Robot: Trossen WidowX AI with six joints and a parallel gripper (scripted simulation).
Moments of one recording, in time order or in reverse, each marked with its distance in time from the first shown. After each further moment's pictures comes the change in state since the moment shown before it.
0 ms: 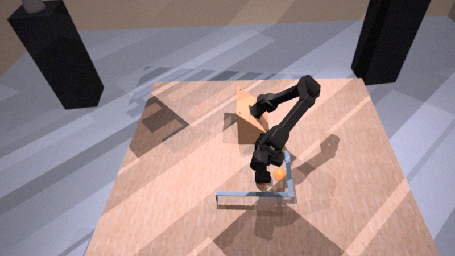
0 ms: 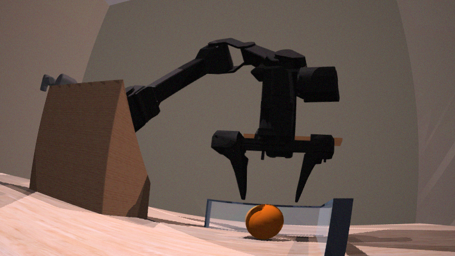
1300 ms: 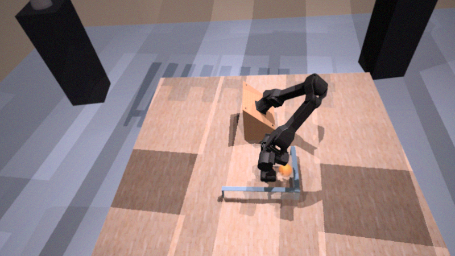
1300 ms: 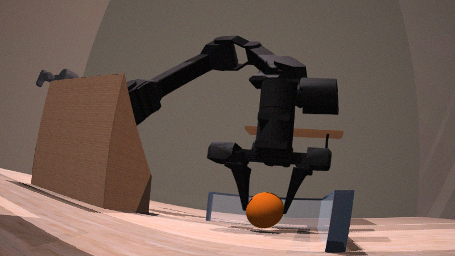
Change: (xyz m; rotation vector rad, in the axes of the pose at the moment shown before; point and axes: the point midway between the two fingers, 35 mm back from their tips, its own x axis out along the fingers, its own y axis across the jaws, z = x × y) arm 0.030 0.005 0.000 0.014 -0.007 0.021
